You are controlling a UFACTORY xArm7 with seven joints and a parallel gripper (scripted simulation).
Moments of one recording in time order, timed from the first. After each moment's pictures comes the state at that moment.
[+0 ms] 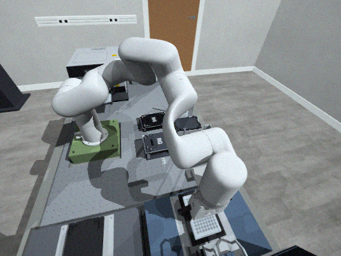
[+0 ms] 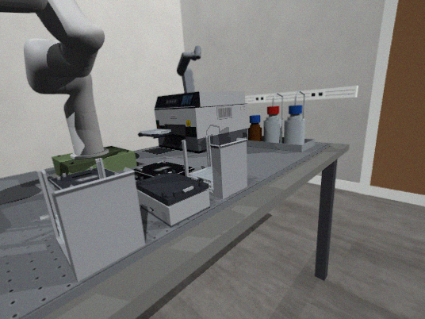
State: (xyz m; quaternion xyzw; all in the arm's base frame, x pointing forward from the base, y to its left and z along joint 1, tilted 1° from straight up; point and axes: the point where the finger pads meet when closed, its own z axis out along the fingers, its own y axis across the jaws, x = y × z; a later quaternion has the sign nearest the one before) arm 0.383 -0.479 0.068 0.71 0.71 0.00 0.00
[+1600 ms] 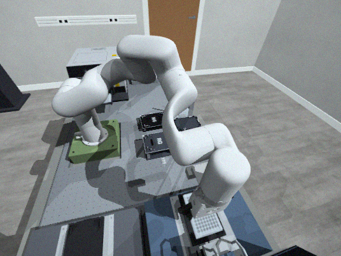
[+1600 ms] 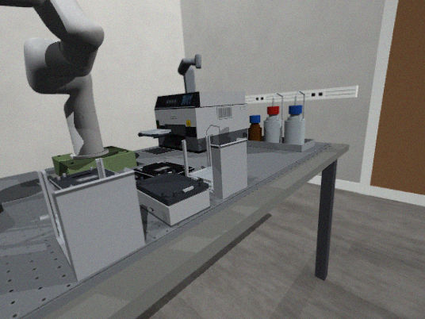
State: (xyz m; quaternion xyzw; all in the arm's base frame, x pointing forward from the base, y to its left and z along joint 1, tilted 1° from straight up) arm 0.383 -0.478 0.083 0.71 0.71 0.00 0.00
